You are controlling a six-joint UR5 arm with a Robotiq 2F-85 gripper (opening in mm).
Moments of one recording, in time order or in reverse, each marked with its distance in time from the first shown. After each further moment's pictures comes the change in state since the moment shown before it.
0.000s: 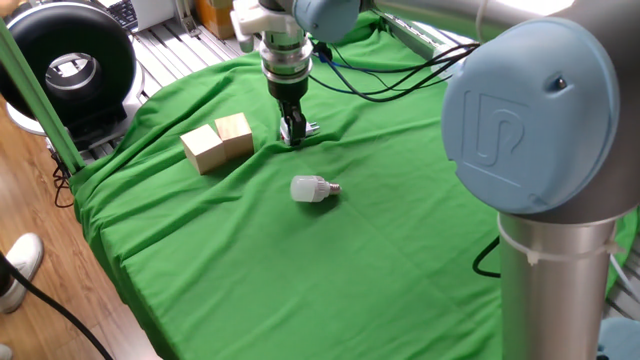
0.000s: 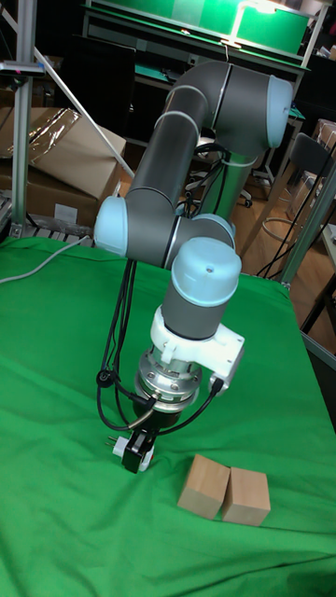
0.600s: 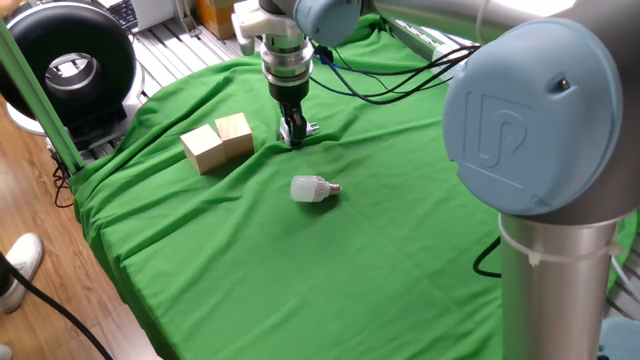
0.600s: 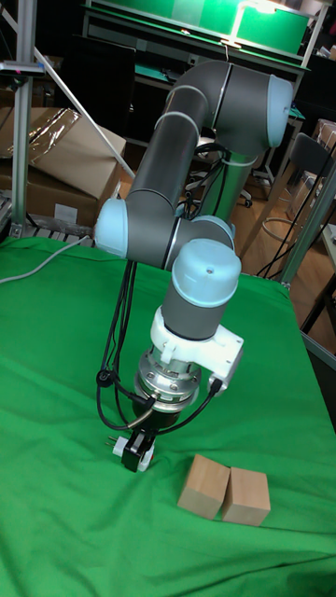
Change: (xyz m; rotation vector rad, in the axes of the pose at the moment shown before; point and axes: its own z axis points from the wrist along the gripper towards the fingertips) arm 0.002 0.001 0.002 0.004 0.003 0.005
